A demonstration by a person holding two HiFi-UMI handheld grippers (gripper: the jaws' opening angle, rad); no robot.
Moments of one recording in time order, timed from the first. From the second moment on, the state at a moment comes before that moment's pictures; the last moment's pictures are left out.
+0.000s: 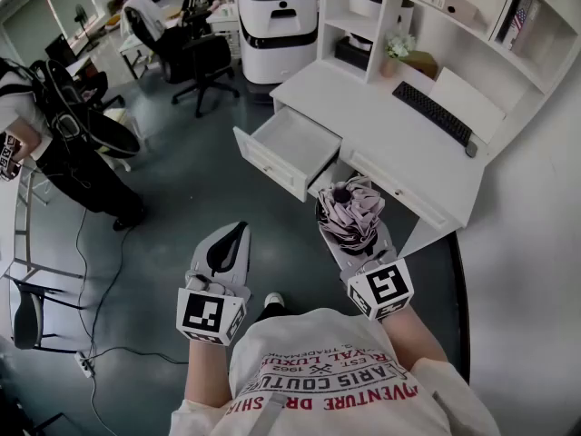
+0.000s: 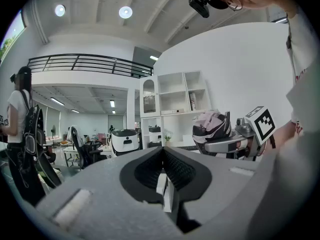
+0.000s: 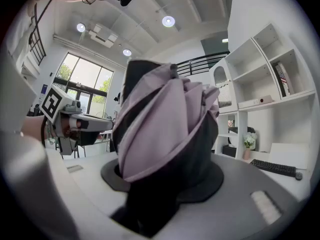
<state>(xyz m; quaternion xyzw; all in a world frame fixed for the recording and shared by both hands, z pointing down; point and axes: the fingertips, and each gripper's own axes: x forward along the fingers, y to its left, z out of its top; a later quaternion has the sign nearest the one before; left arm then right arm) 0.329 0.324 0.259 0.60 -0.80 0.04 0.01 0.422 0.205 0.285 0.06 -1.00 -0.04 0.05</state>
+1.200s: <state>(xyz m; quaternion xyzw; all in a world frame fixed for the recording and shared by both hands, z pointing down) 0.157 0.201 0.303 0.66 -0.75 0.05 0.04 0.263 0.098 0.337 0.13 -0.99 0.00 0.09</state>
